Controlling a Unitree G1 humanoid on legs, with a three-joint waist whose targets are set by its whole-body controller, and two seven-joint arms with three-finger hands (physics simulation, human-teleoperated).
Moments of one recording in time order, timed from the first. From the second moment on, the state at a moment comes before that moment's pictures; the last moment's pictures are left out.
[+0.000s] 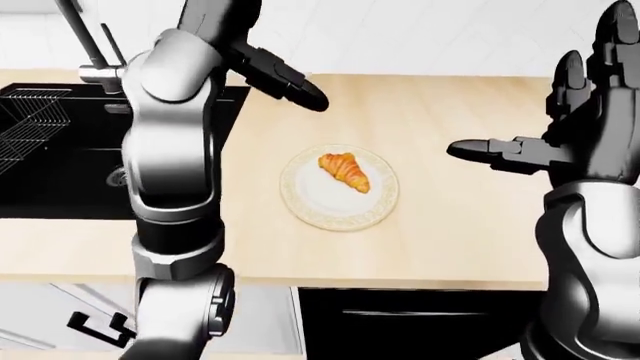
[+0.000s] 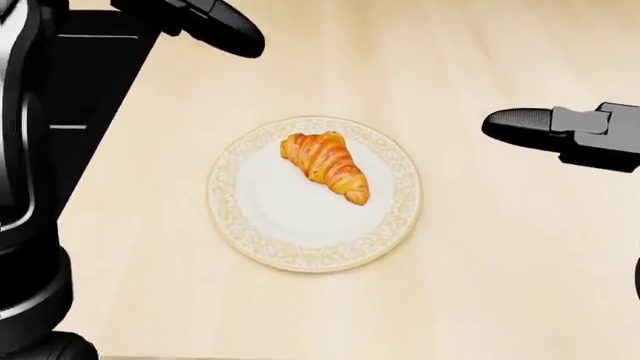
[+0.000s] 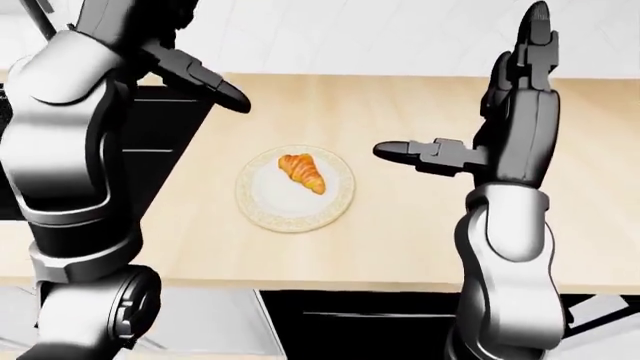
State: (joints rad) left arm -1.12 0.20 0.08 -0.13 0.35 0.75 -0.47; right arm -0.48 -0.29 -0.27 -0.72 0.07 0.77 -0.18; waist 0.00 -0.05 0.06
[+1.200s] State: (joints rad) left arm -0.72 0.26 0.14 -0.43 0.01 0.64 0.02; right arm -0.47 -0.21 -0.19 -0.71 0.05 0.72 -0.10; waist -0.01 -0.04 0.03
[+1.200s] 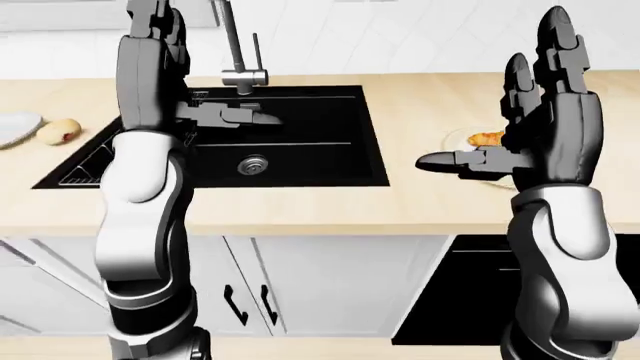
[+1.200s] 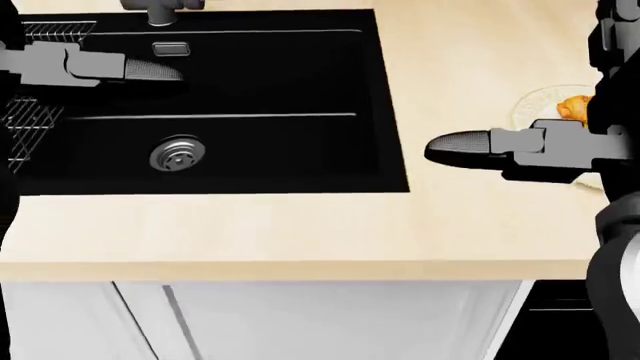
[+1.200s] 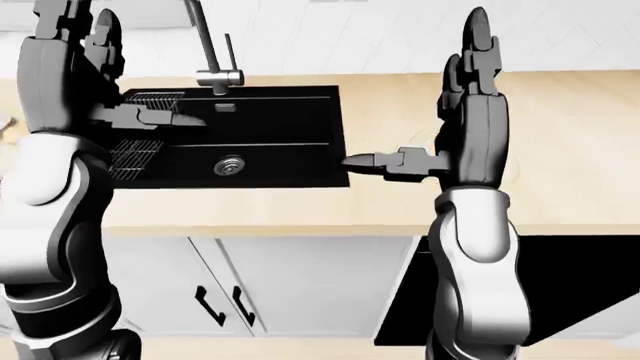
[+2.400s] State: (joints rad) left arm -0.69 0.30 0.19 -0.46 0.01 0.66 0.04; right arm -0.48 -0.19 -0.15 -0.71 0.03 0.73 -0.06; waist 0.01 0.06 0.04
